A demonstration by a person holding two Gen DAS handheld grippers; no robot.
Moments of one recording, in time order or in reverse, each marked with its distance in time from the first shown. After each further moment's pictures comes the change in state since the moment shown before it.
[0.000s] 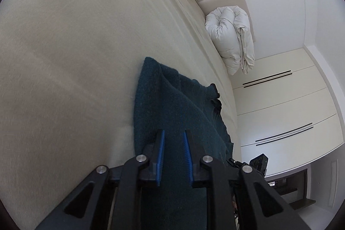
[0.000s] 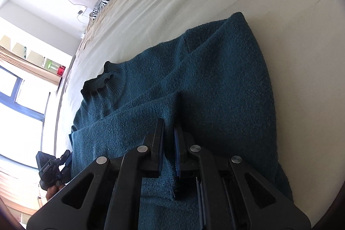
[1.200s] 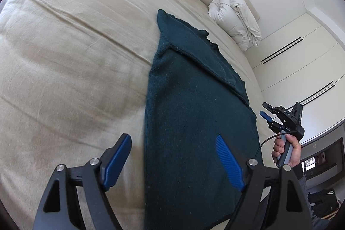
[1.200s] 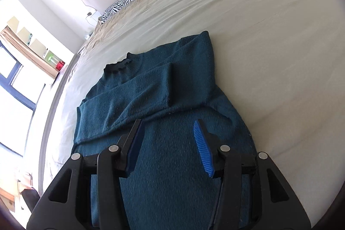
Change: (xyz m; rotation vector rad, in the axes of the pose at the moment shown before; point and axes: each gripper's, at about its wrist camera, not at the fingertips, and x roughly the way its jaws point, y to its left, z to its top) left arm -0.155 -0.032 -0.228 0.171 -0.024 0.253; right arm -0.148 0.012 -0.110 -0.147 -0.131 -0.072
